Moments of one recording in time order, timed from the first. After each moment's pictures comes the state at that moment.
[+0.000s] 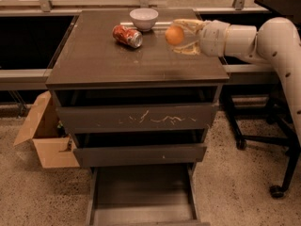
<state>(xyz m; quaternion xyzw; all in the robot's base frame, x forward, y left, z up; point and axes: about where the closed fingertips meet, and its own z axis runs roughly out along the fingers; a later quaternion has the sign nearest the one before) 0.713 -0.102 0.937 -0.70 0.29 -0.09 0.65</state>
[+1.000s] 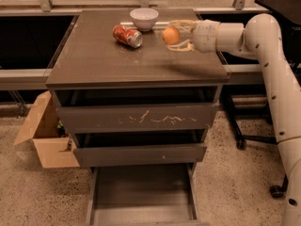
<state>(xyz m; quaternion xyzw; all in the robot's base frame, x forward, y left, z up) 0.768 -0.101 0.909 -0.68 0.36 -0.01 0.64</state>
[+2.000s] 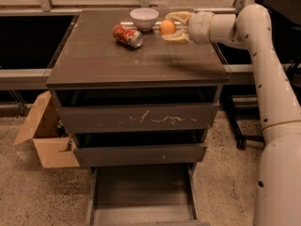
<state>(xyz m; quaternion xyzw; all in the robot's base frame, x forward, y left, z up) 0.807 -0.094 0.917 -0.62 0.47 0.06 0.63</state>
